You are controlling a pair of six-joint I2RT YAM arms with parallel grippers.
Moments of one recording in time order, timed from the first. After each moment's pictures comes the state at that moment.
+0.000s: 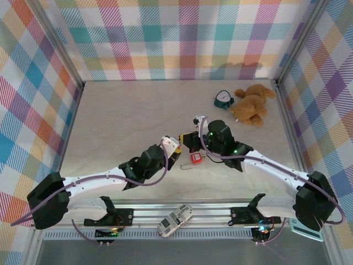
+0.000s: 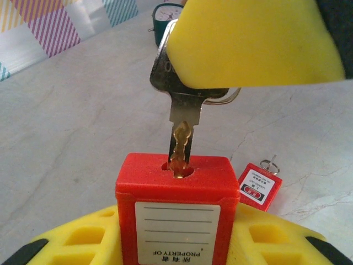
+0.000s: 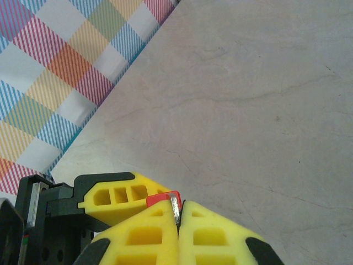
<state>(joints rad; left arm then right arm) -0.99 1.19 0.57 0.20 -0.34 0.00 0.77 1.22 0.78 0.02 -0.25 0.49</state>
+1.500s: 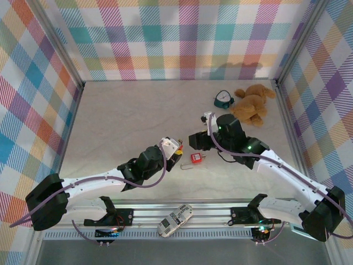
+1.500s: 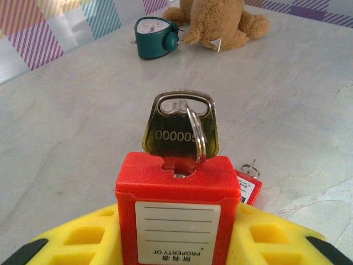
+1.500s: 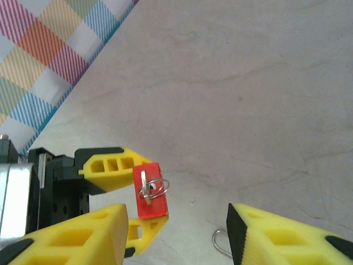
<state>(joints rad) -0.98 1.17 0.54 0.25 -0.28 0.02 0.71 1.10 0.94 -0.39 -0.22 0.39</state>
